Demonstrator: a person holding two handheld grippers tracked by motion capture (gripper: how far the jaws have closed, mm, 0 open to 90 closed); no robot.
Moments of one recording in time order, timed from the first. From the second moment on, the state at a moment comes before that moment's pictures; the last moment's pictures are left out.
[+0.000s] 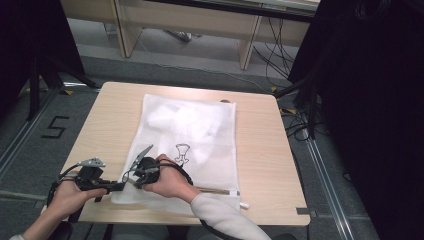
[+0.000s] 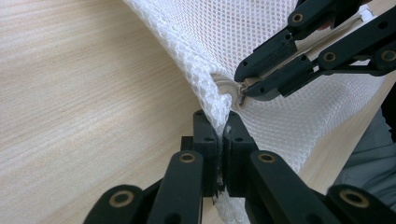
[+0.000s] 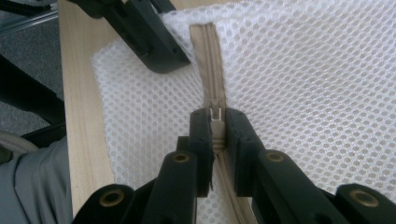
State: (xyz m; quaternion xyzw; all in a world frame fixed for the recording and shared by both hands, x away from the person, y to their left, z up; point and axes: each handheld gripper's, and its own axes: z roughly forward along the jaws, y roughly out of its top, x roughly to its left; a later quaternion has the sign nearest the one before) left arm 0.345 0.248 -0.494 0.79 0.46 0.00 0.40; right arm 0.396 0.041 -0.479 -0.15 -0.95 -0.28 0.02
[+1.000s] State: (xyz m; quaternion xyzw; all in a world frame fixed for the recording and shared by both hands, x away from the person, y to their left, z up) left arm 0.346 0.248 -0.495 0.79 0.46 0.00 0.40; right arm 0.396 0.025 -0.480 -0.16 -0.95 -0.27 0.03
